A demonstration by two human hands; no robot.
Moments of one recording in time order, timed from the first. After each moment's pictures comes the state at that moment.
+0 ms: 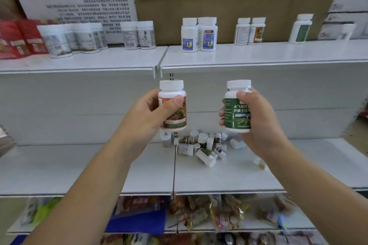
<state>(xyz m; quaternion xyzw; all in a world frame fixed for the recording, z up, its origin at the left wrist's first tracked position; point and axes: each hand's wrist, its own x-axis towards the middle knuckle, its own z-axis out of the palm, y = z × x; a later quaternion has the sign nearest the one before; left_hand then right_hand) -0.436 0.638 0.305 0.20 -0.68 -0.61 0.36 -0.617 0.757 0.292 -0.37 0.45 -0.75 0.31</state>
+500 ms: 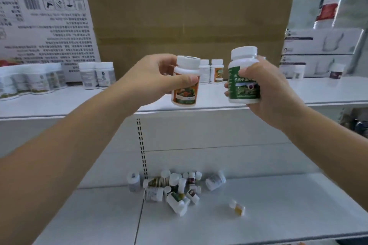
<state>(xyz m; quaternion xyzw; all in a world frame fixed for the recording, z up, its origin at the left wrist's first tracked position) -0.580 0.644 0.430 0.15 -0.85 -0.39 0.33 -0.755 0.785 0.404 -0.46 0.47 -0.72 0.22</state>
